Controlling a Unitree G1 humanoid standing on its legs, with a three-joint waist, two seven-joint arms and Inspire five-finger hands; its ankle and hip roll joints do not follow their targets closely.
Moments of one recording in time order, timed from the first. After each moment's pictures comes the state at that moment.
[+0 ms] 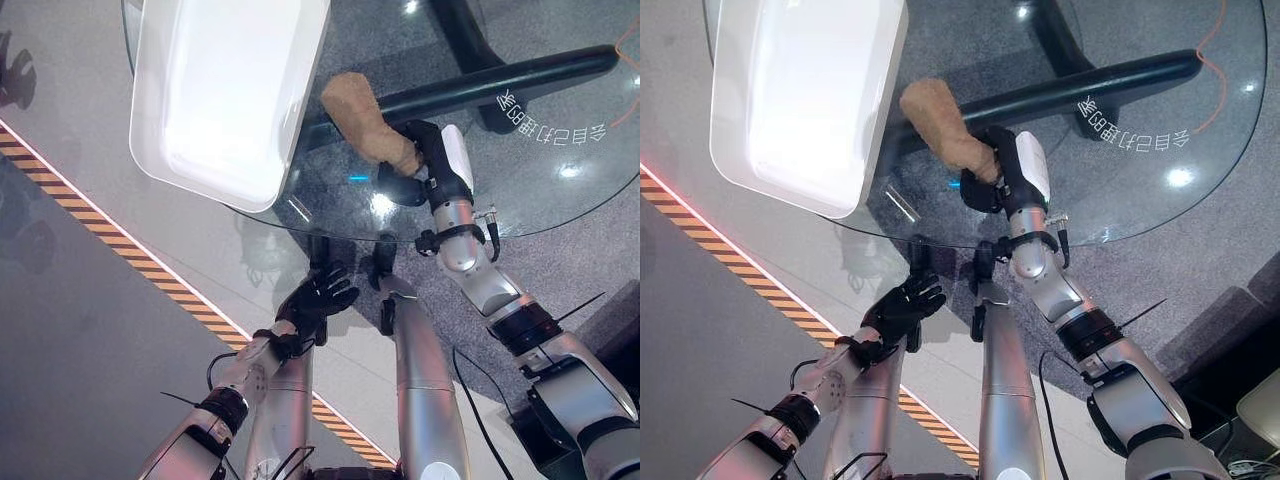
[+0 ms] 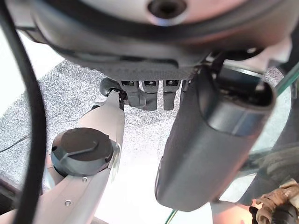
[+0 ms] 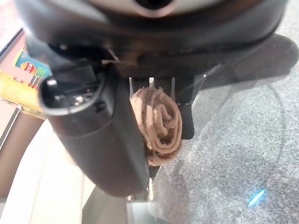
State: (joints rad) left arm -0.40 0.26 -0.50 0.74 -0.97 -0.12 -0.30; right arm -0.76 -0.54 0.52 0.35 0.00 0.00 -0.41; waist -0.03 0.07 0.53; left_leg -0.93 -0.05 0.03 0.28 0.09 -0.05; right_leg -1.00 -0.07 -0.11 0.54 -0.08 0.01
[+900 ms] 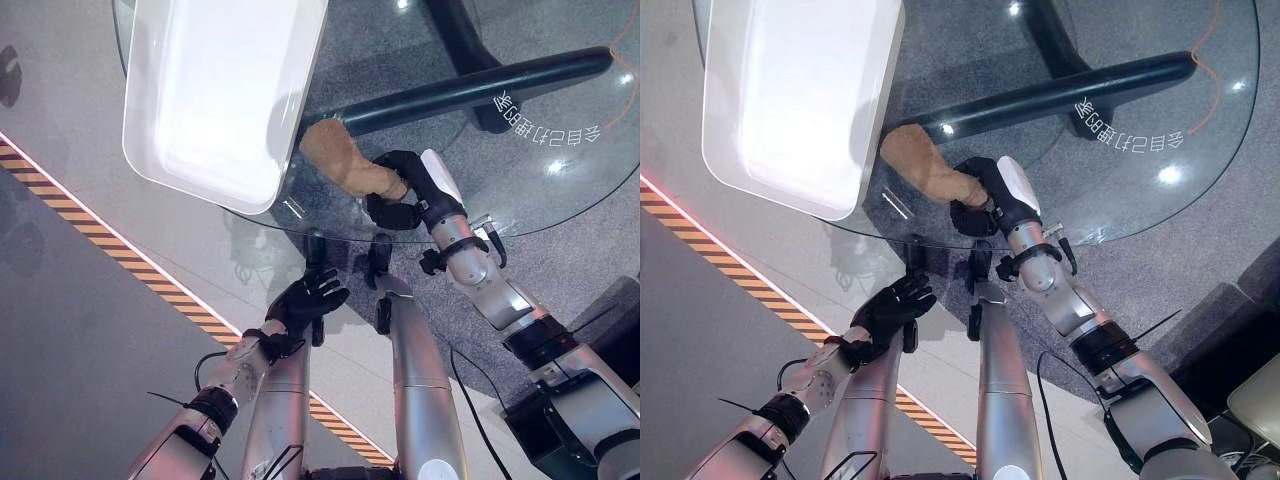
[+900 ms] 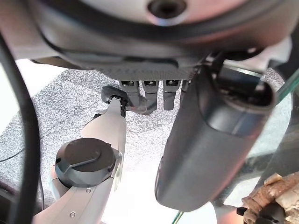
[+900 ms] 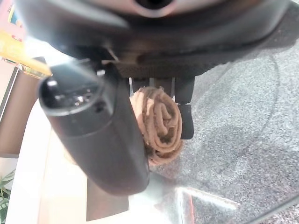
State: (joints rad) left arm -0.39 0.32 -0.50 0.74 -0.97 -0.11 -0.30; right arm -0.69 -0.61 0.55 0.28 0.00 -0.03 -0.25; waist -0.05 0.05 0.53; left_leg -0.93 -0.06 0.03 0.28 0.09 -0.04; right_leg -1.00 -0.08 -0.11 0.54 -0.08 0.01
